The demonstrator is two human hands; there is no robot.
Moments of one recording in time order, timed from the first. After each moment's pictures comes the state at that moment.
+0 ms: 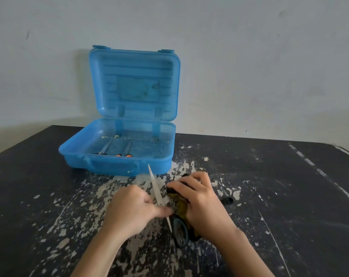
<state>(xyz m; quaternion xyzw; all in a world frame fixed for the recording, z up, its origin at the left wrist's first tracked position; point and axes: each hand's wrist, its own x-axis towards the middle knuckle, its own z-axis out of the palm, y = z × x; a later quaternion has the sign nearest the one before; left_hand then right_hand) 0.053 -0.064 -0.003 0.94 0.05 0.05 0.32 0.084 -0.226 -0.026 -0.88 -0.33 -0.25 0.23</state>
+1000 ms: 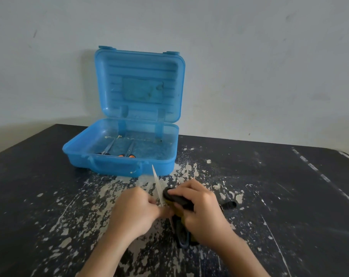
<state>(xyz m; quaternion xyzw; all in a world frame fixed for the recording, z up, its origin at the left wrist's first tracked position) 0.051 -0.068 -0.001 0.95 0.08 0.03 0.31 0.073 -0.218 -0.015 -0.86 -0.29 -0.15 0.40</state>
